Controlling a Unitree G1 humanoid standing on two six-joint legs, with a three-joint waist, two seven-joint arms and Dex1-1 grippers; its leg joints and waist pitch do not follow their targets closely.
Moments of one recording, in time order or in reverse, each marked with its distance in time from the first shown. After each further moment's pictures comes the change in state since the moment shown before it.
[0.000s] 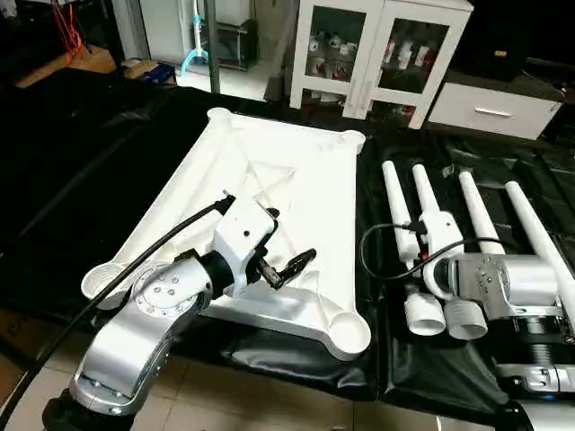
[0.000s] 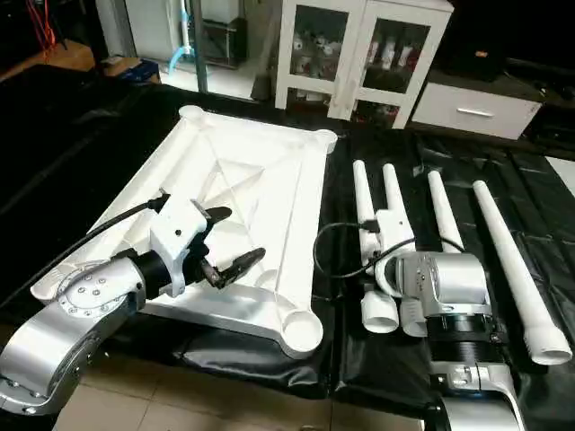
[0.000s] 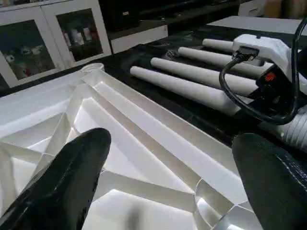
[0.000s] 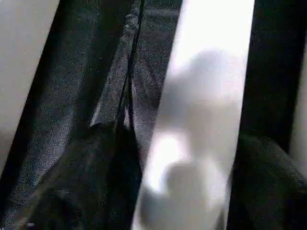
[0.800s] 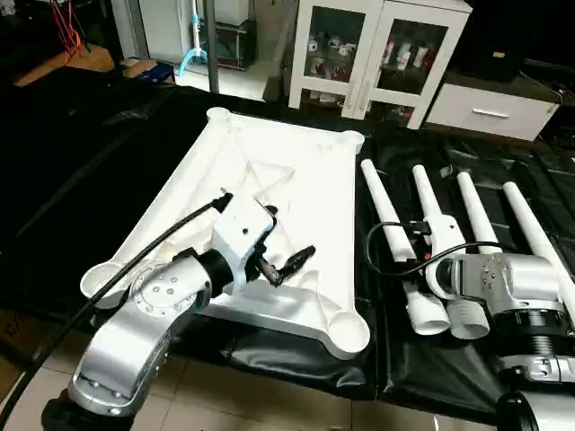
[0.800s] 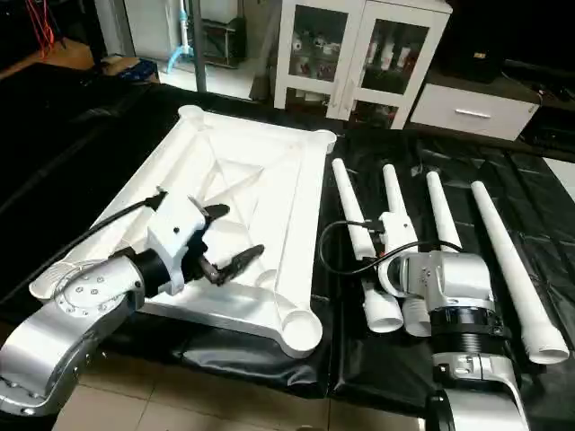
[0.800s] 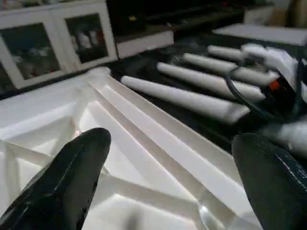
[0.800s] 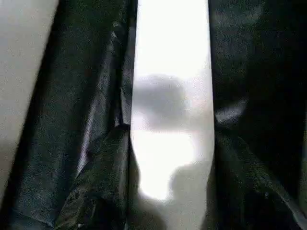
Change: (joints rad) left arm -0.025 -0.037 0.043 -0.012 -0.024 0.038 0.033; right arm -0.030 0.003 -0.075 0.104 0.033 -0.057 0.023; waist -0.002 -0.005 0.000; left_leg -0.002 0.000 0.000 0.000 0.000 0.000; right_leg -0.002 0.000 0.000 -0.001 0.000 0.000
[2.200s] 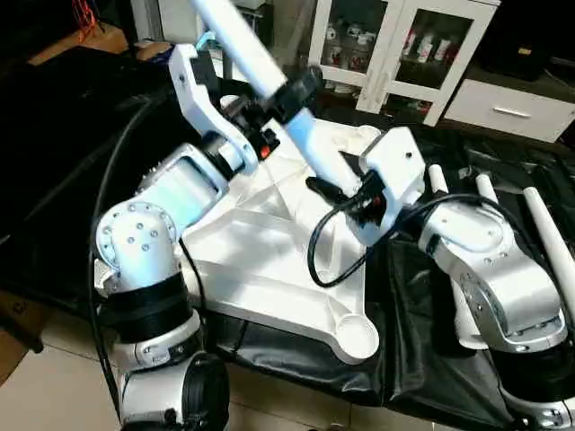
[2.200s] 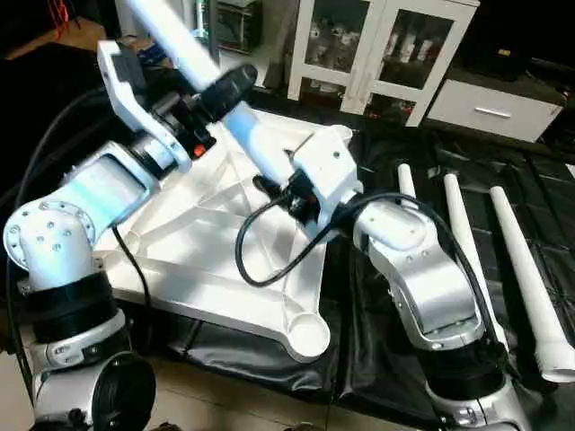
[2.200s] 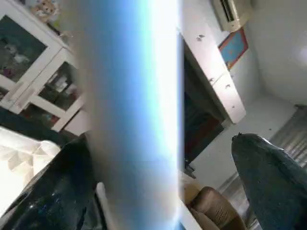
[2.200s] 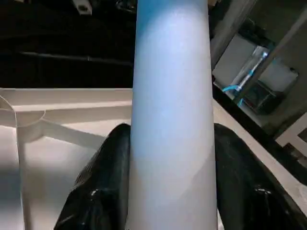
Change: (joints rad) left arm -0.507 -0.419 0.600 0.248 -0.618 0.359 0.328; right arm 0.081 -0.054 0.357 -0.669 -0.052 -0.588 0.250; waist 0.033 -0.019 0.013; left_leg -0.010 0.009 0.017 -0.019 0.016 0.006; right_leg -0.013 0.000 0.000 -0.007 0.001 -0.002
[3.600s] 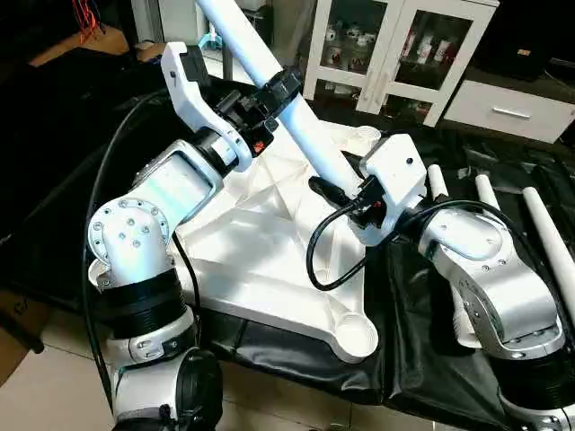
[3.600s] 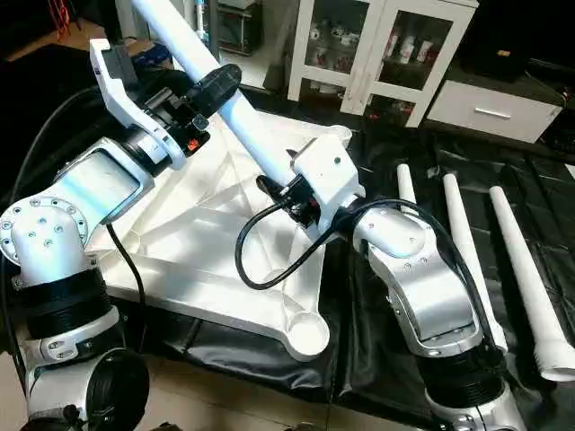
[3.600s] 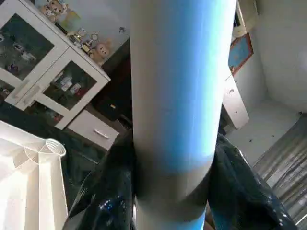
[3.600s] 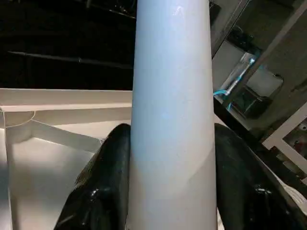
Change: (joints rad) left arm -0.002 0.033 0.008 0.041 -0.066 -0.022 0.056; right arm 0.022 0.008 0.005 -0.008 -0.038 -0.040 -0.029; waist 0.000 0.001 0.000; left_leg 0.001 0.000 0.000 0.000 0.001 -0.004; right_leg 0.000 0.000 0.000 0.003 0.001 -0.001
